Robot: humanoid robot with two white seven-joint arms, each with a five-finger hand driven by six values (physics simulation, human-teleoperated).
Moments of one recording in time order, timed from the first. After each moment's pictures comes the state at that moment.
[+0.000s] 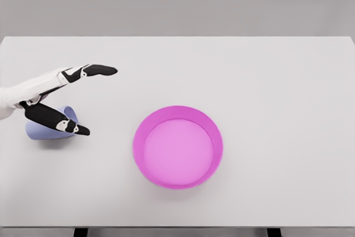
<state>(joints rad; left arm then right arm) -0.28 0.96 -0.38 -1.76 0.54 -0.61 -0.61 0.02 0.00 0.25 0.05 -0.09 -0.07 -0.11</state>
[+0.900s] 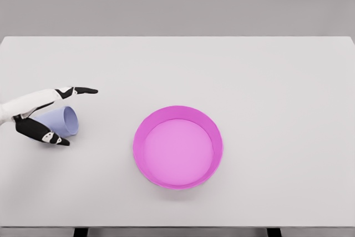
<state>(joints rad) -0.08 1.02 -0.21 -1.76 0.31 -0.36 -0.61 0.03 0.00 0.25 0.05 -0.09 -0.07 -0.11</state>
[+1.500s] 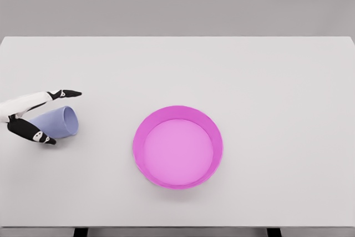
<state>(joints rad) -0.05 1.01 -0.15 -1.76 0.14 -0.11 -0.61 0.03 0.00 0.25 0.05 -0.09 -0.07 -0.11</state>
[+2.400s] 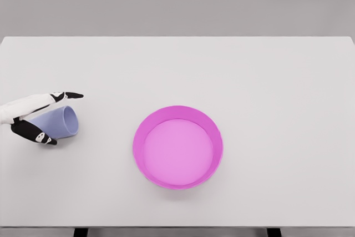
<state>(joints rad) -0.05 0.97 -0.15 -1.76 0.05 -0.12 -0.61 0.03 0.00 0.25 0.05 -0.09 -0.07 -0.11</state>
